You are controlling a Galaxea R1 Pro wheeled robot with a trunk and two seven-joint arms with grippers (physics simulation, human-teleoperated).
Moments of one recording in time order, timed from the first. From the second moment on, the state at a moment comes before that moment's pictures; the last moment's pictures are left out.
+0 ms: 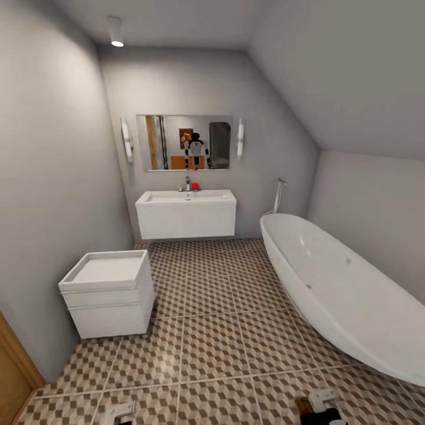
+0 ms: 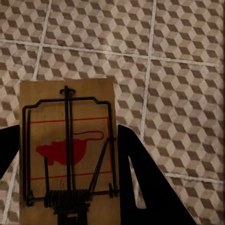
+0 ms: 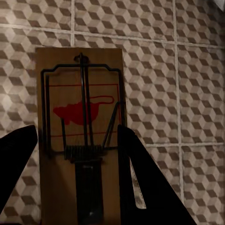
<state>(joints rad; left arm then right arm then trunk) -0.49 0.03 -0.32 0.08 0.50 -0.24 0.03 -0.56 -0.10 0.17 0.07 0.00 -0.12 -0.04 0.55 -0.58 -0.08</state>
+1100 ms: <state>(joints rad) -0.49 0.03 -0.32 0.08 0.50 -0.24 0.03 -0.56 -0.10 0.17 0.07 0.00 -0.12 -0.04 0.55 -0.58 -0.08</state>
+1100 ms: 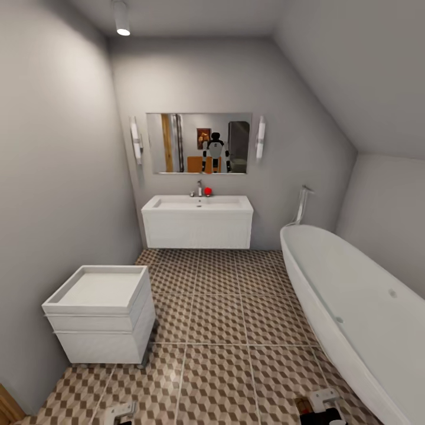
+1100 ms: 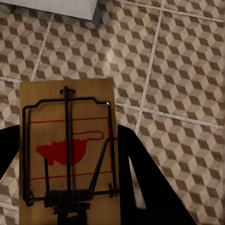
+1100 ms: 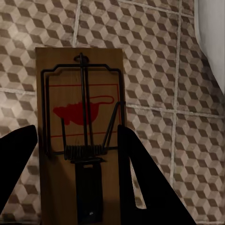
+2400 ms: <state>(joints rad) -0.49 0.03 -0.32 0.08 0.50 -0.24 0.03 -0.56 -0.10 0.17 0.07 0.00 -0.12 -0.04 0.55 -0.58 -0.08</state>
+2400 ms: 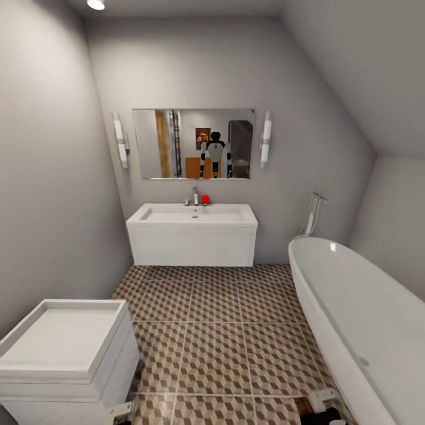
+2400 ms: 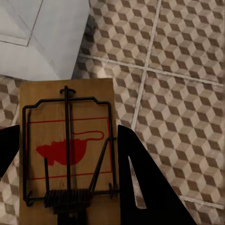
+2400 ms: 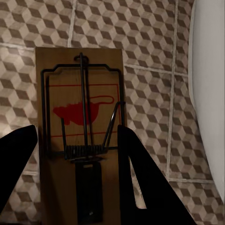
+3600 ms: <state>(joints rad) -0.49 0.03 -0.32 0.08 0.50 -0.24 0.03 -0.56 -0.10 0.16 0.07 0.00 -0.12 -0.03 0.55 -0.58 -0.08</state>
